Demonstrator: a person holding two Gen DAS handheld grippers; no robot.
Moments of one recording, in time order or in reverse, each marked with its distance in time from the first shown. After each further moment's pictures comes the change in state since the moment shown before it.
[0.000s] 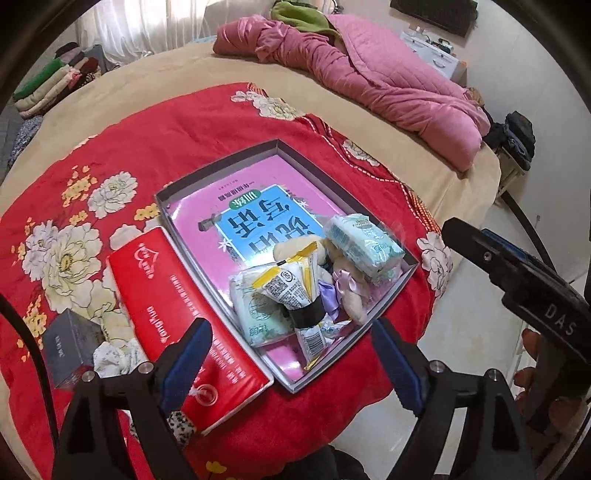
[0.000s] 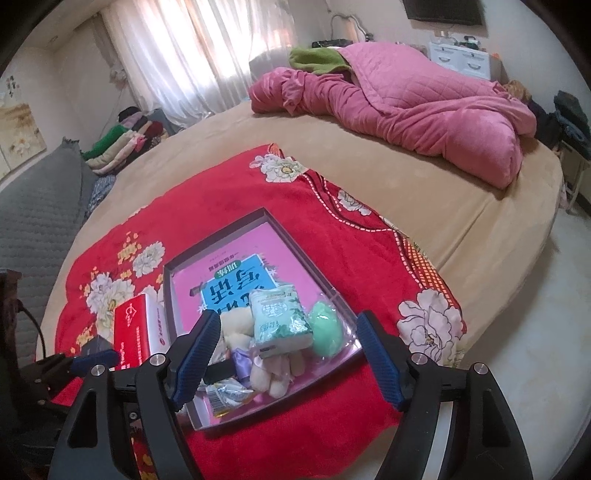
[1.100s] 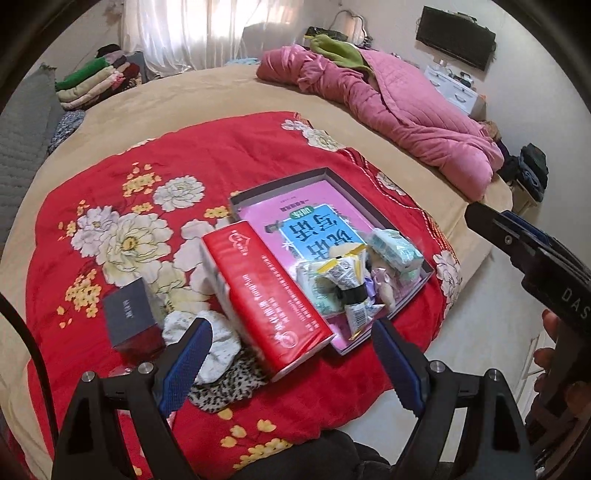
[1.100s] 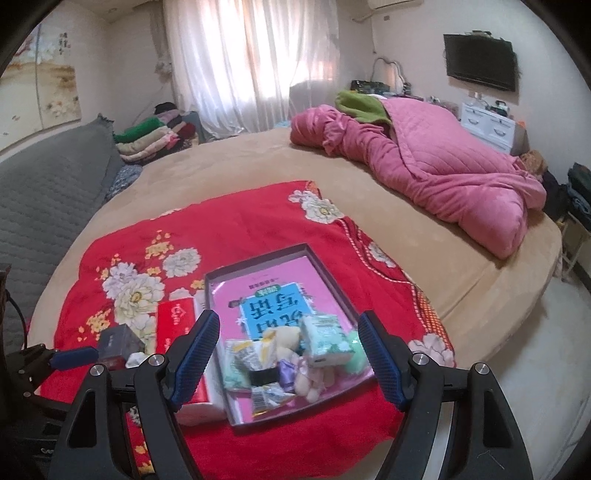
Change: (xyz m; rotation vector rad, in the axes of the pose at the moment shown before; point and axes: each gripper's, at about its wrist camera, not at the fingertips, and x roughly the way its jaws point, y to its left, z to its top) left arm -0.079 0.052 -0.043 -0.084 -0.110 0.064; right arm -0.060 0.083 -0.001 -0.200 -0.112 0.012
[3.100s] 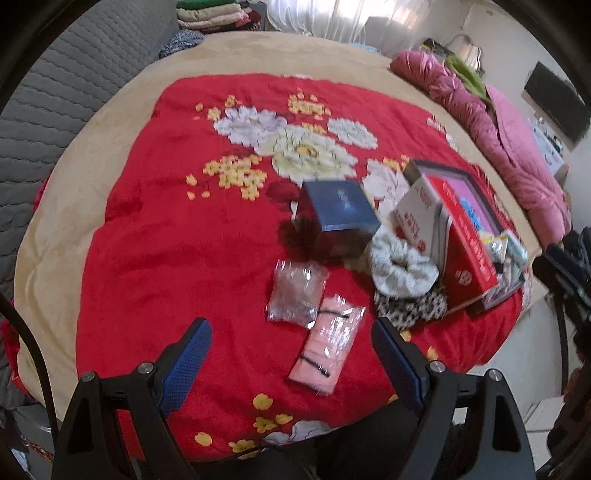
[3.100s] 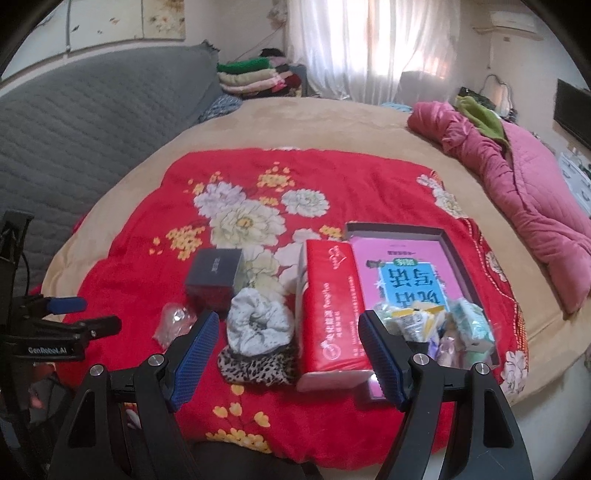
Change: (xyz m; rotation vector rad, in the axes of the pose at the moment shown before) left arm -0.028 0.198 -0.119 -0.347 0.084 0.154; right arm 0.028 0.171 -0.061 -0.340 0.148 0.210
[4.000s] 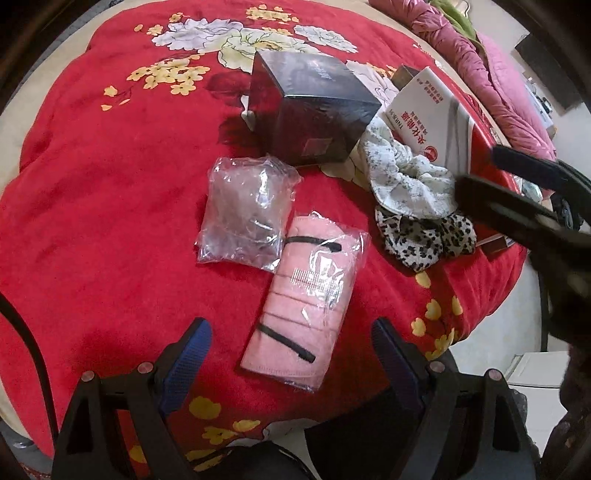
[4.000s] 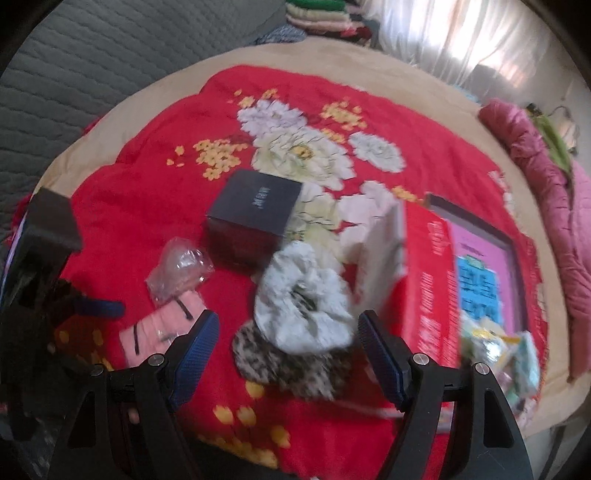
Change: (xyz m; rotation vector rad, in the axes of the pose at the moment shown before) left arm 0.101 -0.015 -0.030 0.051 0.242 -0.127; right arm 0.123 0.063 -0.002 -0.256 0.270 0.066
